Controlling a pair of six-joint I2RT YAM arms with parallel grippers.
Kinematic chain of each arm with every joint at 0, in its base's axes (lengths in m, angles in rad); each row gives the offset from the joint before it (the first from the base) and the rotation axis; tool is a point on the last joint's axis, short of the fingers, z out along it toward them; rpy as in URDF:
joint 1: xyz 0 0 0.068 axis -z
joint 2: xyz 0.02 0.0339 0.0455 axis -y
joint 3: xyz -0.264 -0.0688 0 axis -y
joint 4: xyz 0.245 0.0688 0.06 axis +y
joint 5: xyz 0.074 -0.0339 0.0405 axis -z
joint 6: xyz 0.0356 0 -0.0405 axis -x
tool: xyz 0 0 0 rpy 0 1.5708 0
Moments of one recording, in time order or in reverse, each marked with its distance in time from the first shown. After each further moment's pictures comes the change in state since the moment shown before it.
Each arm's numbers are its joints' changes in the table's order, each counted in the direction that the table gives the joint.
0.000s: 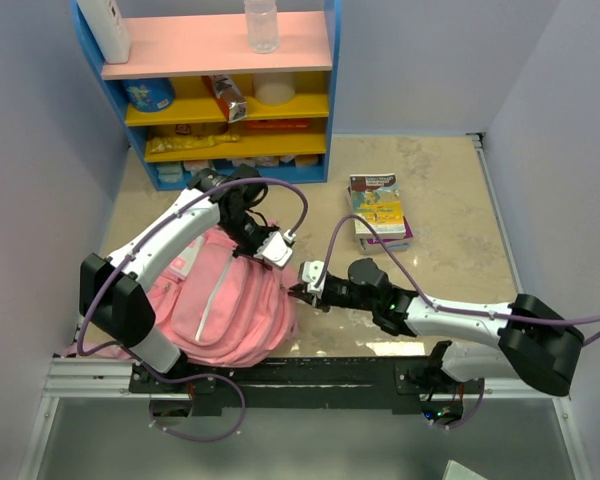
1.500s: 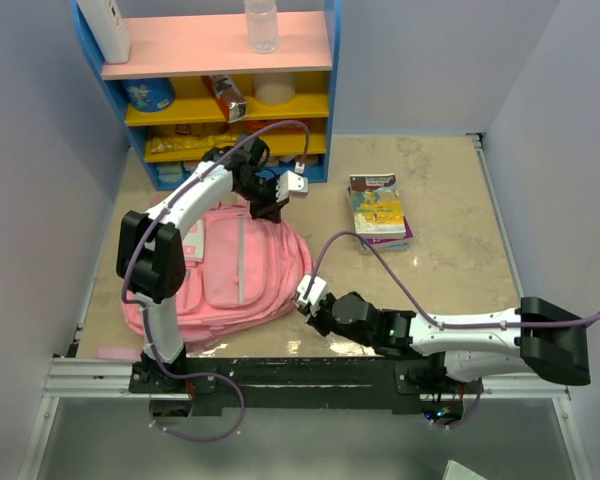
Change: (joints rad) left arm -0.143 -0.309 0.170 -0.422 -0.109 0.550; right arm -0.315 0.110 -0.037 0.234 0.608 -0.310
